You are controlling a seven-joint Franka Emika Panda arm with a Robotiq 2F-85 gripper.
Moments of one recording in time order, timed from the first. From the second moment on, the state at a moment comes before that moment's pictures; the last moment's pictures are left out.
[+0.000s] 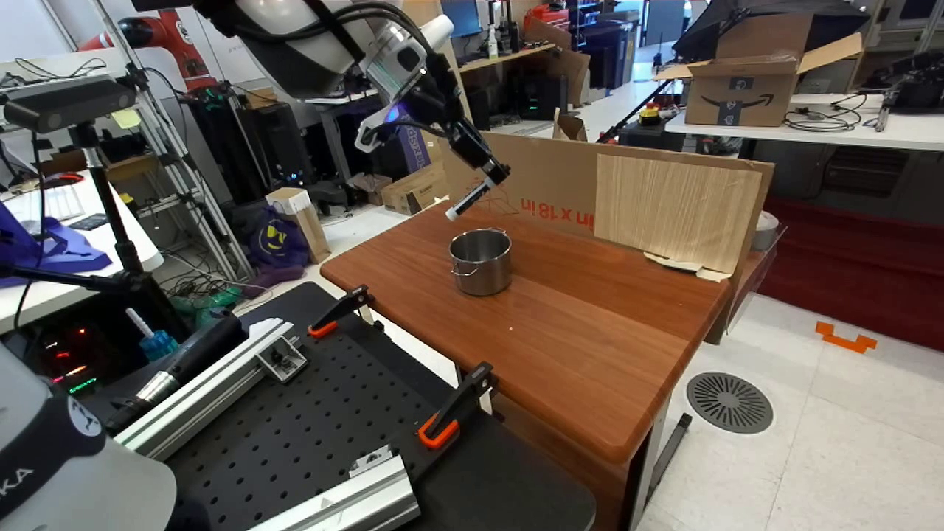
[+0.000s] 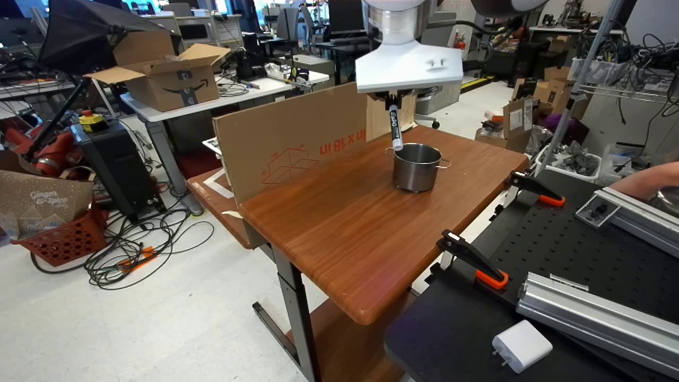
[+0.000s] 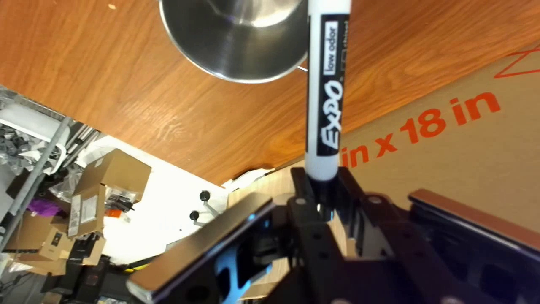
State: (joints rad) arm 0.31 0.19 -0.12 -2.32 -1.11 2.53 1.86
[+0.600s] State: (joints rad) arm 0.19 0.17 -0.06 -2.38 -1.13 2.50 1.94
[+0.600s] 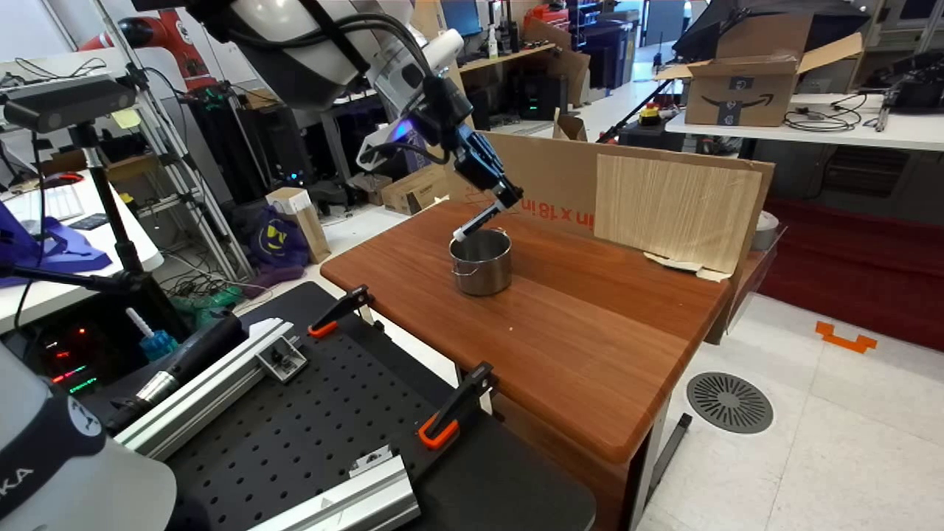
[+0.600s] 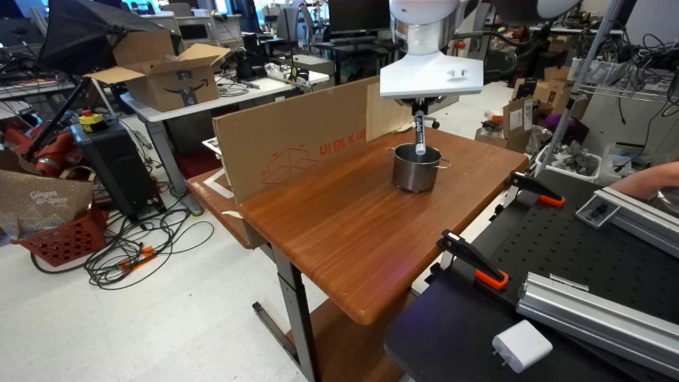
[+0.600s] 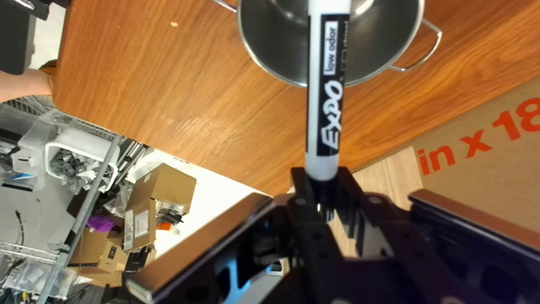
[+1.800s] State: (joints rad) arm 0.18 0.20 0.01 -2.34 -1.13 2.35 2.04
